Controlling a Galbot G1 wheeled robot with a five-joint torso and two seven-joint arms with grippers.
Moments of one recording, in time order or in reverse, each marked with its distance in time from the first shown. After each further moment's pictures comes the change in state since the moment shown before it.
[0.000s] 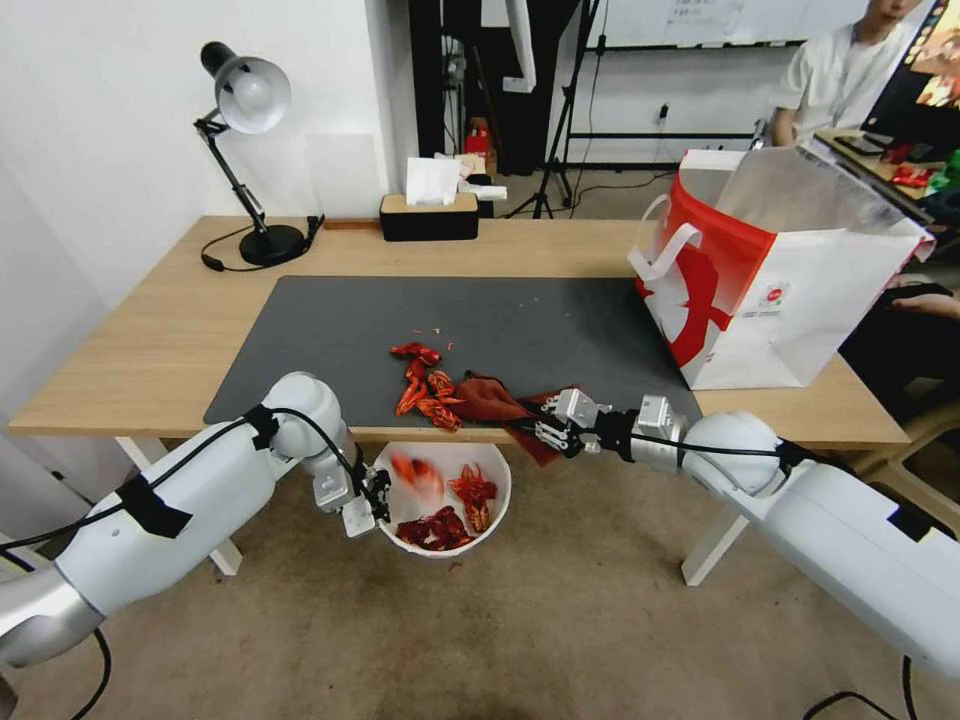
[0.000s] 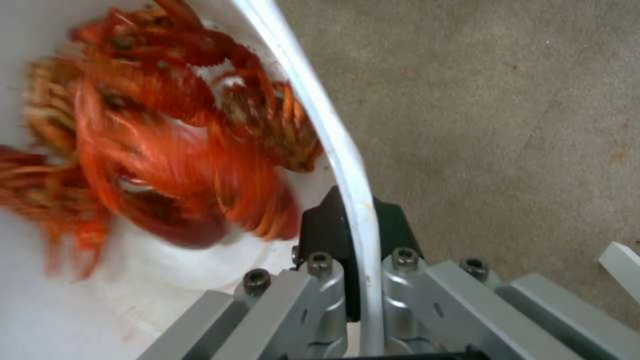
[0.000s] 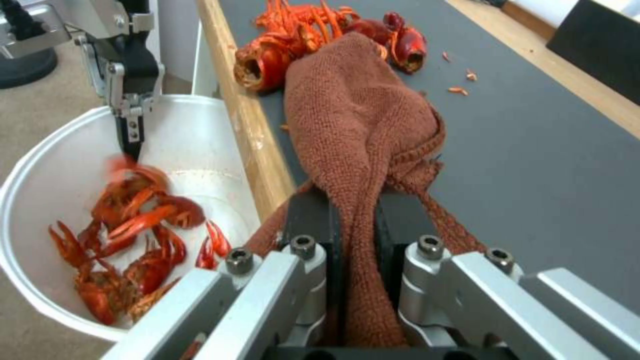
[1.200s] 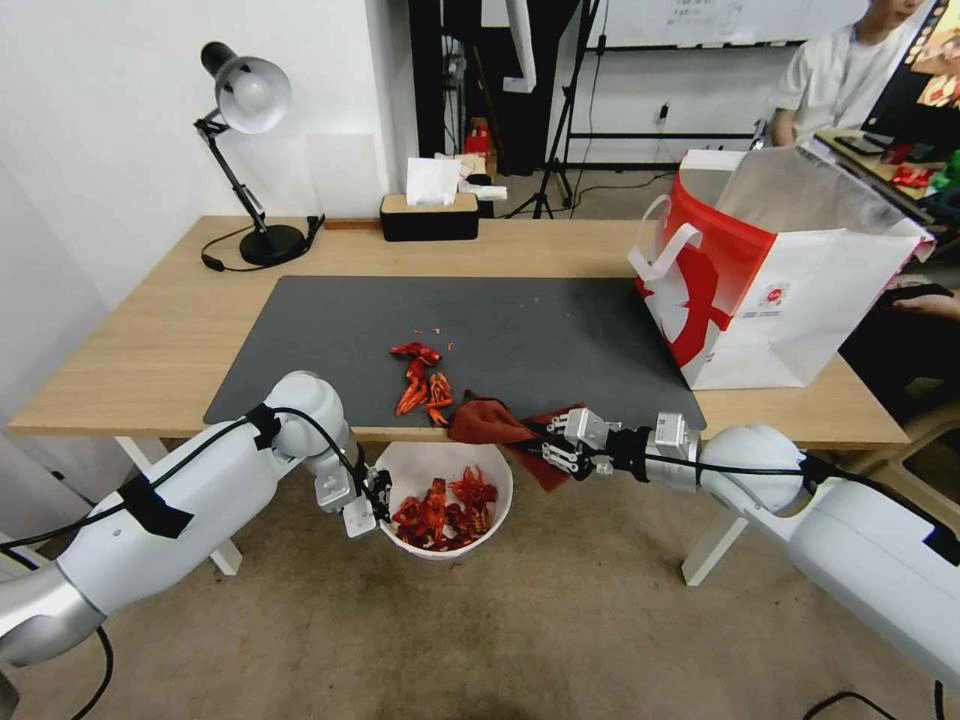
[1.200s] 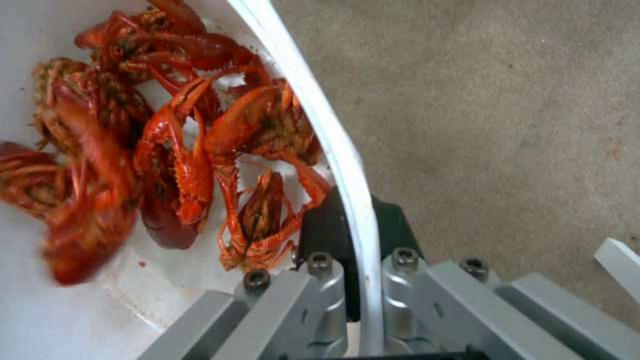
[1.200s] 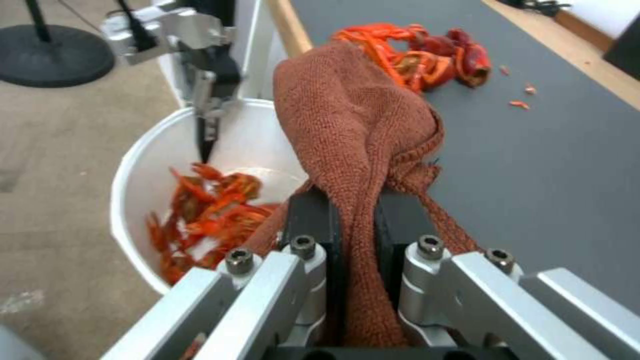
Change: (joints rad) left arm -0.005 -0.003 0.003 -0.009 0.000 0.006 0.017; right arm -0.076 -0.061 0.047 0.093 0.010 0.006 -0.079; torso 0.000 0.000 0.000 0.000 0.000
